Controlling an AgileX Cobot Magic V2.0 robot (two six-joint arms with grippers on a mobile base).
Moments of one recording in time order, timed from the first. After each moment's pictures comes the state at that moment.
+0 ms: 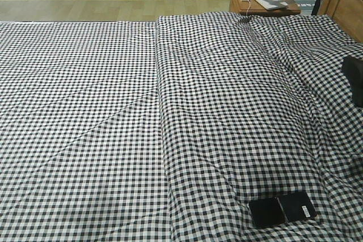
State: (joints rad) left arm 0.00 -0.02 0.03 -0.03 0.18 0.15; right arm 0.01 0.86 -0.73 0.05 0.21 -0.17
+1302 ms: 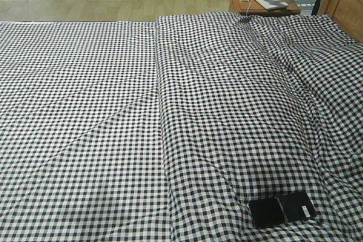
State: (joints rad) left arm 0.00 -0.02 0.03 -0.03 0.18 0.15; right arm -0.57 1.64 -1.02 0.20 0.55 -0.32
